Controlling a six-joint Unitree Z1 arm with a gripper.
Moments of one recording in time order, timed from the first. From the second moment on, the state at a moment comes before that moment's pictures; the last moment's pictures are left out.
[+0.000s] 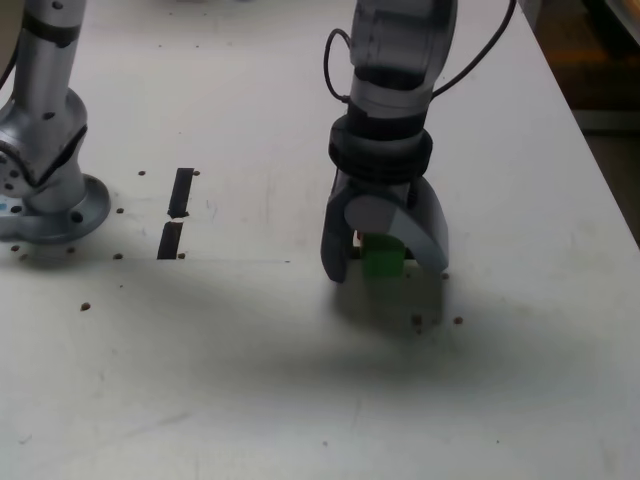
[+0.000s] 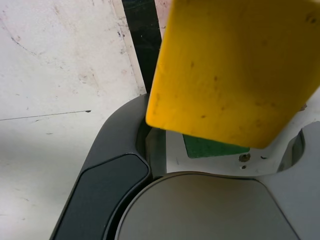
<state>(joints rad) -0.22 2.02 -1.36 0.98 -0.11 -0.04</state>
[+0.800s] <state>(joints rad) -0.22 2.04 -1.35 0.93 -0.08 -0.09</state>
